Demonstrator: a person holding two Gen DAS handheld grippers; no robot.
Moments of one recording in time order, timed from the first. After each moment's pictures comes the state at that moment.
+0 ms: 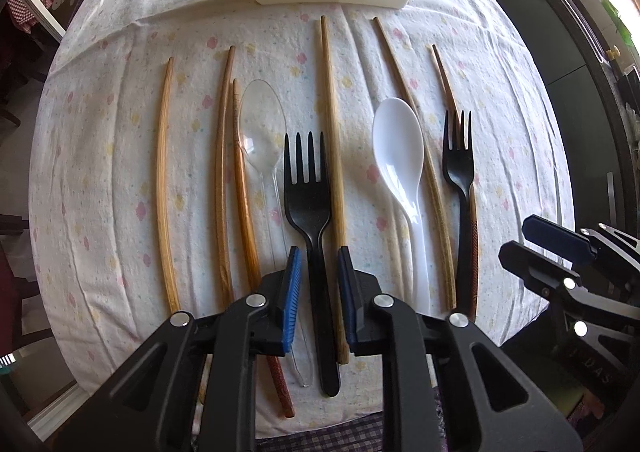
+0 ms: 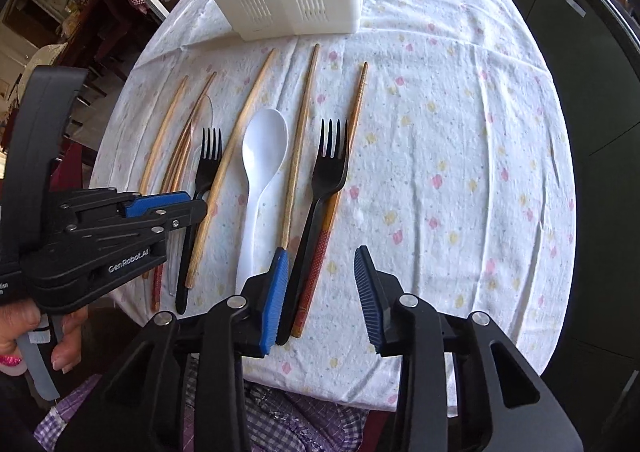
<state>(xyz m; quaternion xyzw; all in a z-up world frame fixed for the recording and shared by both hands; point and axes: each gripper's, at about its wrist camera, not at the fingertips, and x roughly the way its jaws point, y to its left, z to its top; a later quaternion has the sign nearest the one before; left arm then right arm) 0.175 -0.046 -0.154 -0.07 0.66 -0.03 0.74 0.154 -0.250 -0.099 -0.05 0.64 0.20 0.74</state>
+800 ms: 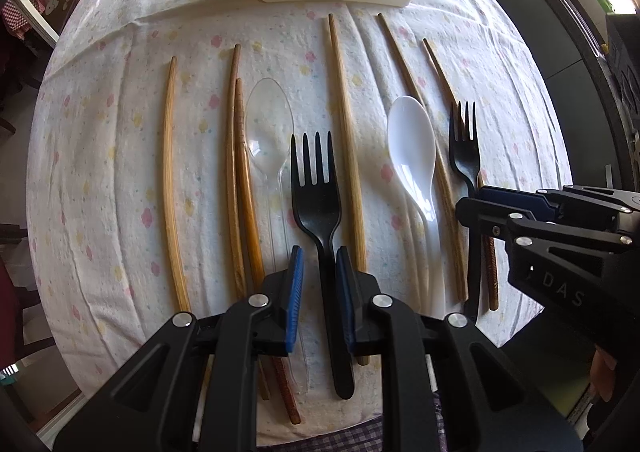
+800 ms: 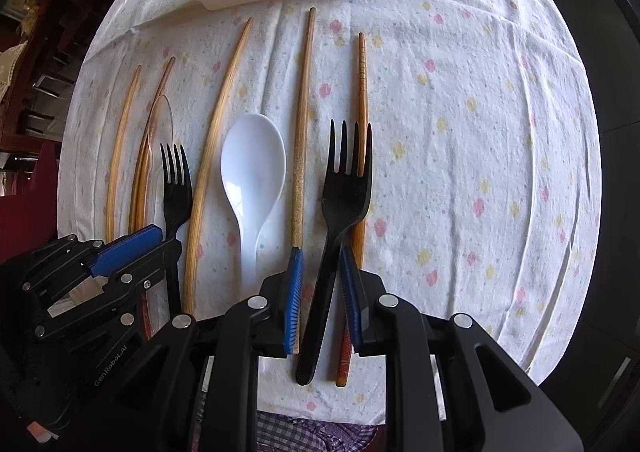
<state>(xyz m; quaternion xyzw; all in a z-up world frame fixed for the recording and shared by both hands) 0.171 -0.042 -0.156 -0.07 0.66 -0.04 0.74 0.203 -0.182 -0.141 -0.08 0.71 0.15 0.69</state>
